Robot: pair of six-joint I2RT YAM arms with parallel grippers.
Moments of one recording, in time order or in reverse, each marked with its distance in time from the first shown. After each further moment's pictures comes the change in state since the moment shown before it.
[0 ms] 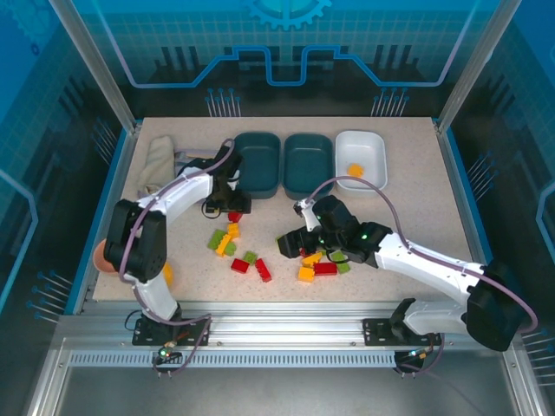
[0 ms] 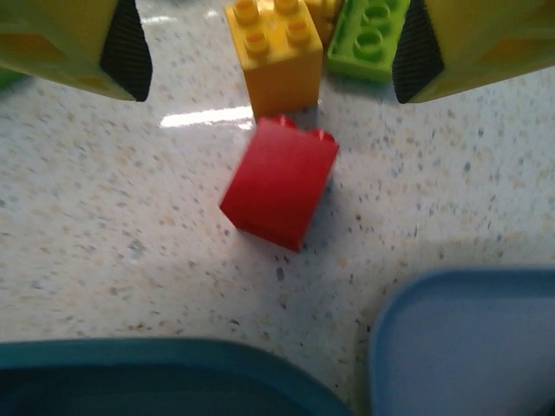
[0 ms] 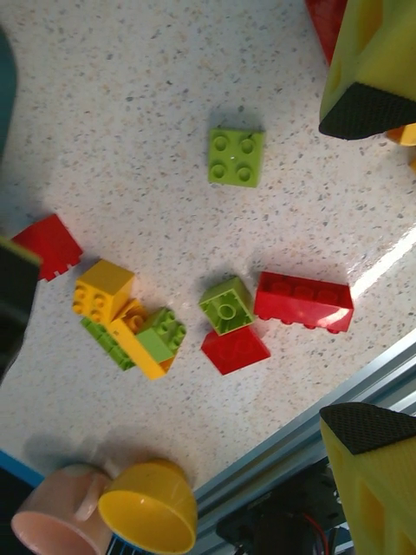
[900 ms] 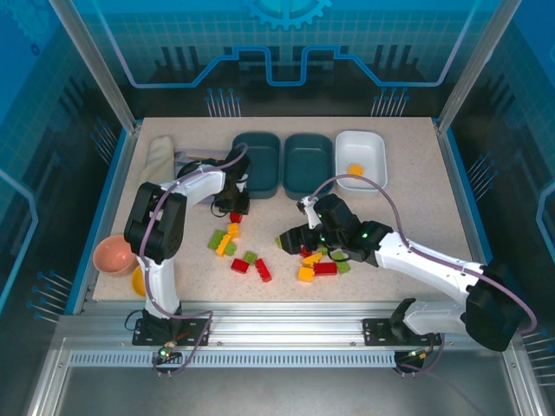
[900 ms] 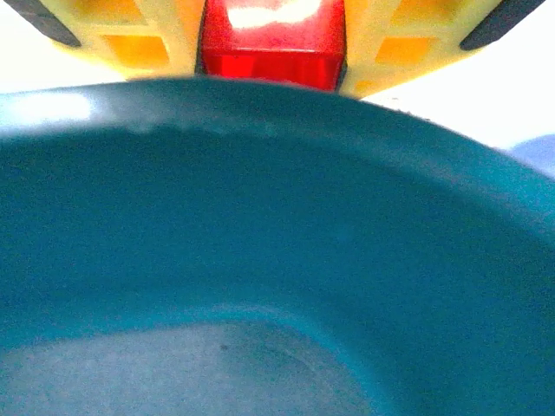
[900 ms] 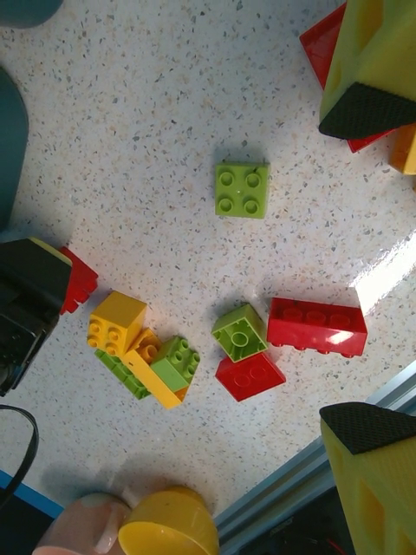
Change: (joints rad) left arm -0.009 0.170 0.051 0.074 -0.015 0.066; right arm -0.020 0.008 0.000 -0.011 0.046 0.015
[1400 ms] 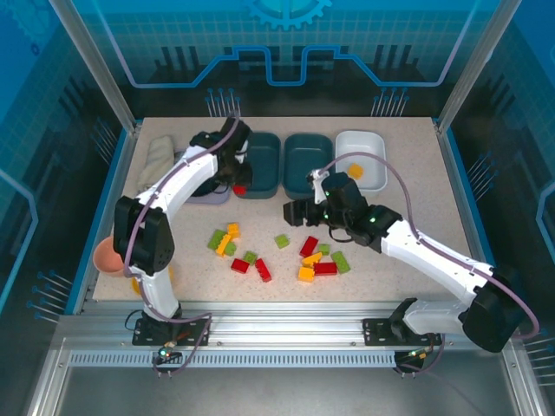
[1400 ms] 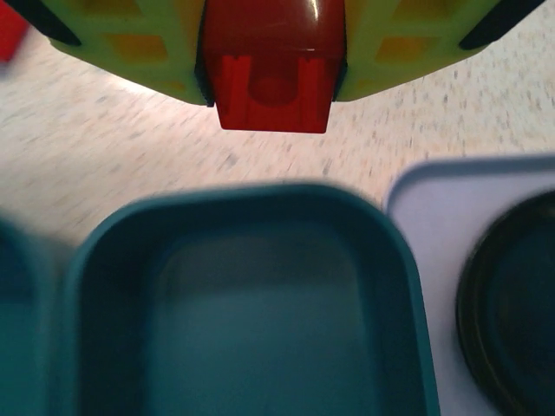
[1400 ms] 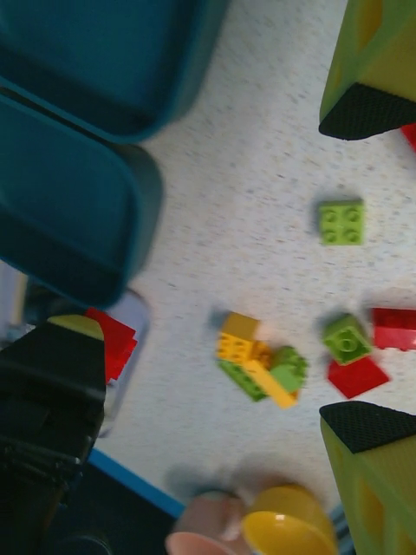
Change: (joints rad) left arm -0.026 -0.101 0.346 -0.227 -0.020 -0.079; right arm -0.088 0.013 0.180 -0.032 0.097 0.024
